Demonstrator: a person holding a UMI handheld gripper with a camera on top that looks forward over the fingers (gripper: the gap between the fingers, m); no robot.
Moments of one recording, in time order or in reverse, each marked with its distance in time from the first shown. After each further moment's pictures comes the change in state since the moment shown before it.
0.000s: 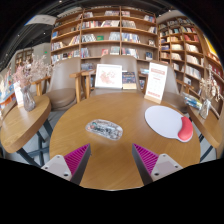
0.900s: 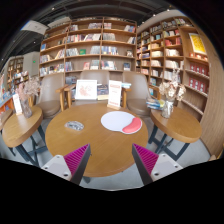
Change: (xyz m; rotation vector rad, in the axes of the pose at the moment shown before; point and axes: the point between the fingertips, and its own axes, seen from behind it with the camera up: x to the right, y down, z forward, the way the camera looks) arm 0.157 0.009 -0.214 0.101 0.154 0.052
